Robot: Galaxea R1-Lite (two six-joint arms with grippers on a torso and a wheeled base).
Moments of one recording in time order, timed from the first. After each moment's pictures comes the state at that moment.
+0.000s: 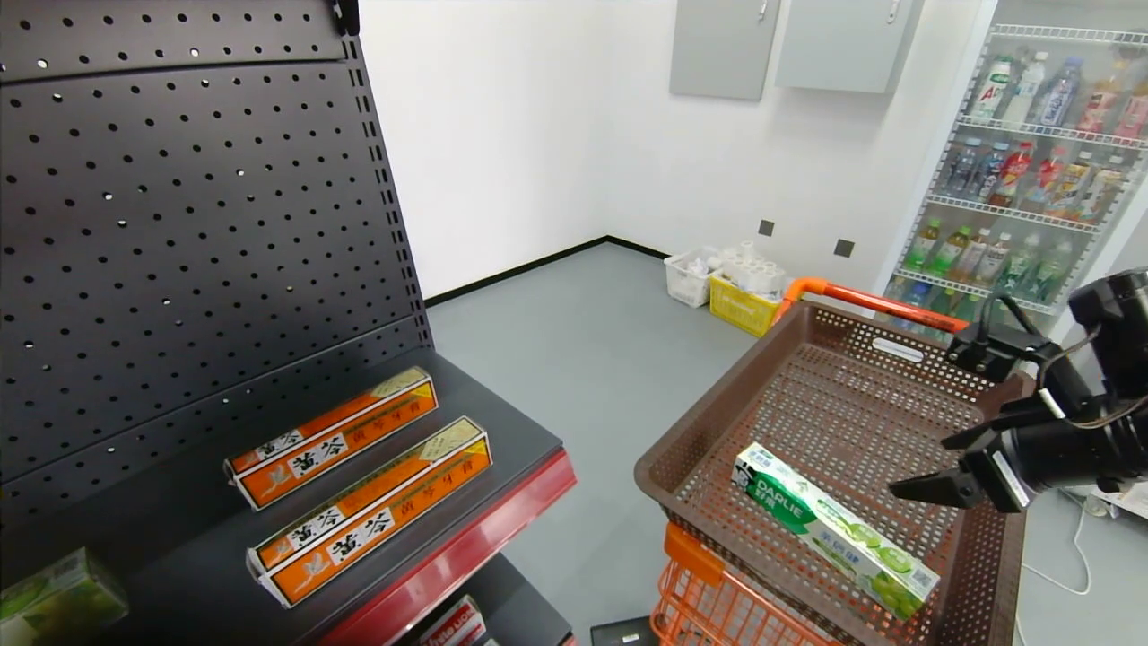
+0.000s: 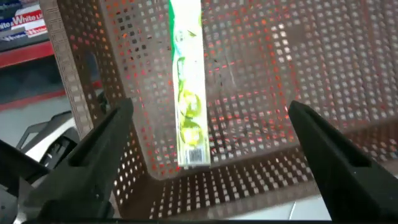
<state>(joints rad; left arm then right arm) 0.00 0.00 0.00 0.00 0.01 0.00 0.05 1.55 -0.98 0.29 0.27 -0.43</state>
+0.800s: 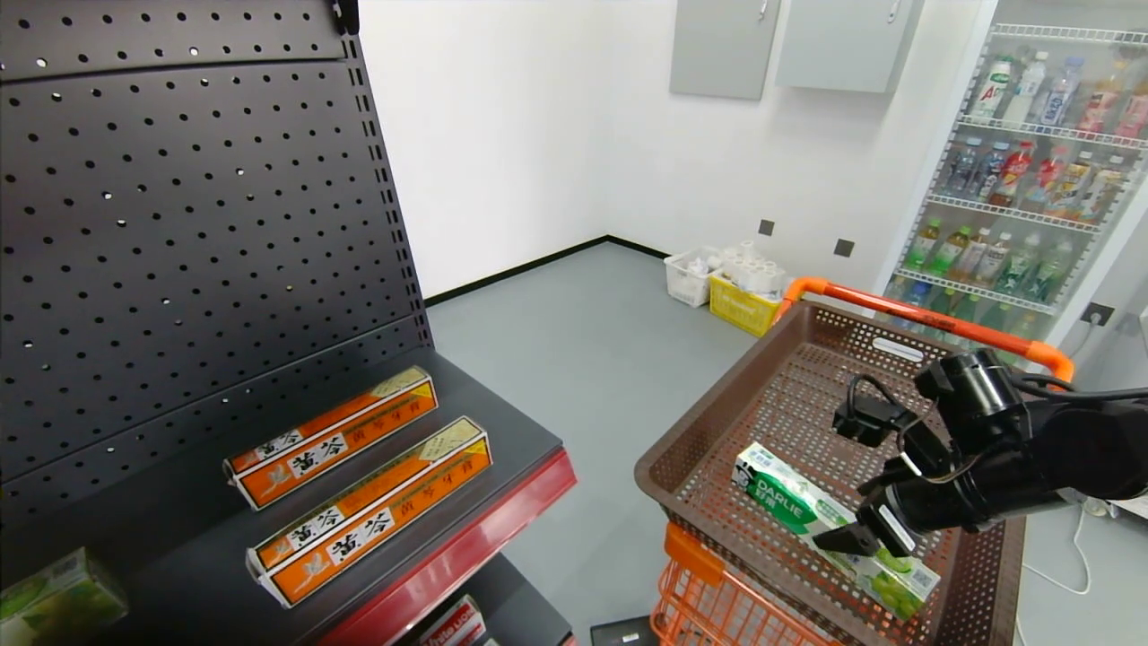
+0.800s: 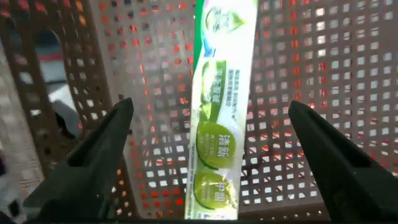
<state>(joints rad) 0.00 0.00 0.00 0.00 0.01 0.00 0.17 1.81 -0.86 0.02 0.21 -0.47</state>
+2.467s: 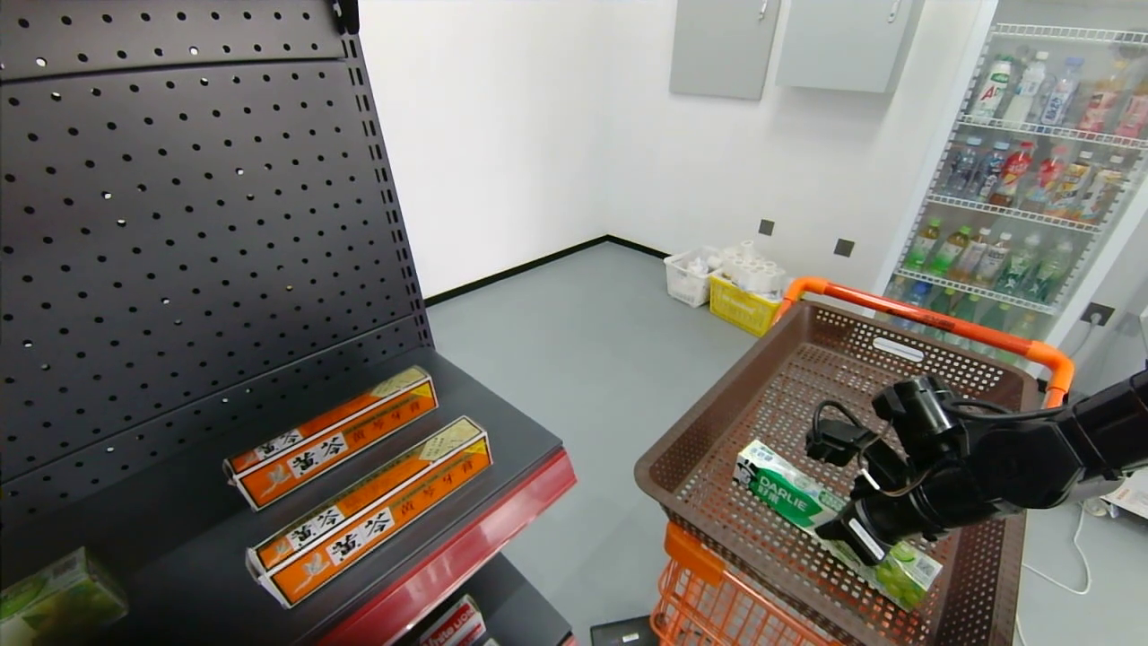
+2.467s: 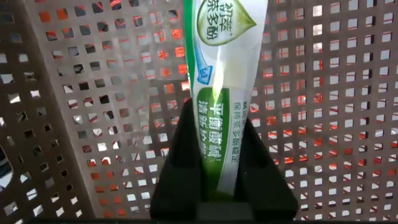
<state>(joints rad) 0.00 0.00 0.00 0.00 0.01 0.00 0.18 1.97 -0.88 -0.07 0.15 -0.48</state>
